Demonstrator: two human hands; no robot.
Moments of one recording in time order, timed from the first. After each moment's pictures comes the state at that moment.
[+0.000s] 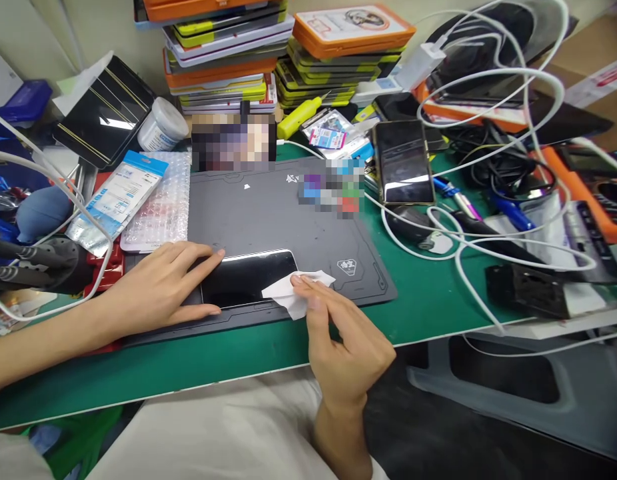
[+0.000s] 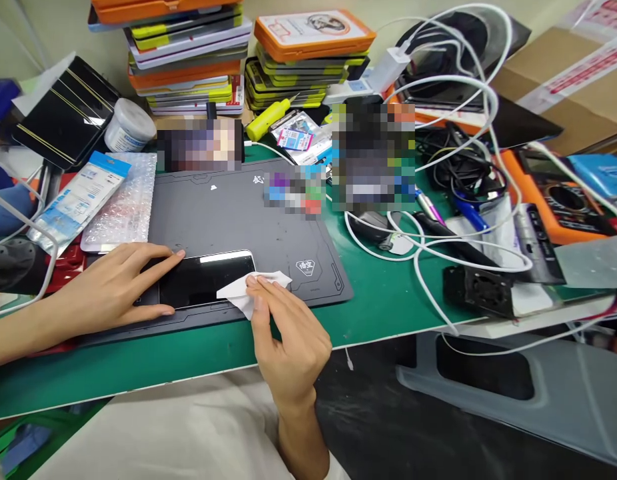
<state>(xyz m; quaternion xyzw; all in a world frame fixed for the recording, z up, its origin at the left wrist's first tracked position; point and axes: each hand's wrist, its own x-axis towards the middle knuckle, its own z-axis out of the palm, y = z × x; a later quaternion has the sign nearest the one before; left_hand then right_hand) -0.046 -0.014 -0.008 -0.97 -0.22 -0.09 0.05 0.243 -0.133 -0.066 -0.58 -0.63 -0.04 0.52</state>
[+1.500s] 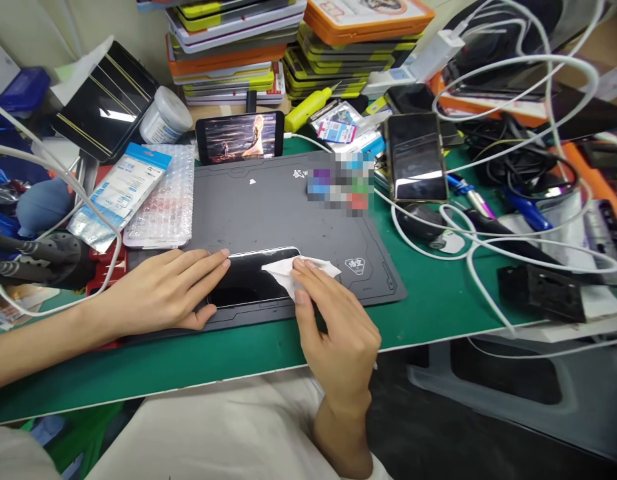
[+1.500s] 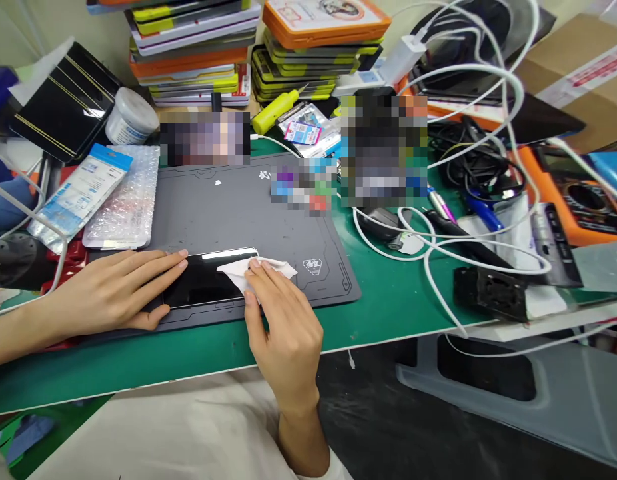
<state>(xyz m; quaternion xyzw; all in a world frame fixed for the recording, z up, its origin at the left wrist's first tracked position) -0.042 -0.022 0.004 -0.97 -0.14 -0.11 0.15 0.241 -0.127 -0.063 -0.58 -0.69 -0.06 0.43</state>
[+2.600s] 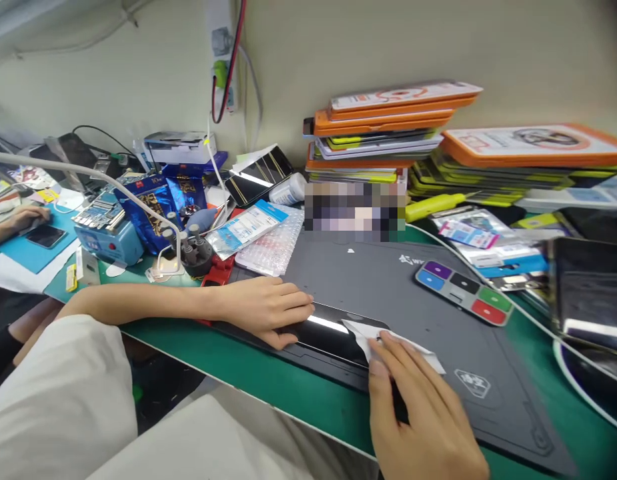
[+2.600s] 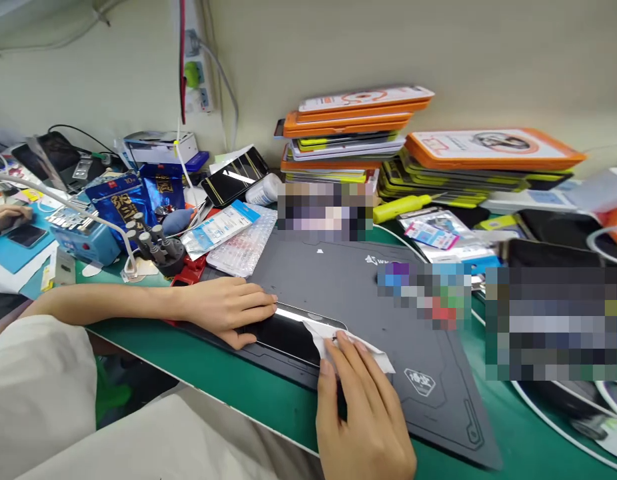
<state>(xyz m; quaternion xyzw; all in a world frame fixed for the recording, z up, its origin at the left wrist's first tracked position) -0.033 -0.033 -0.026 -0.98 -0.17 -0.08 0.10 0.251 -0.129 -0.084 -0.52 -0.73 -0.09 0.44</state>
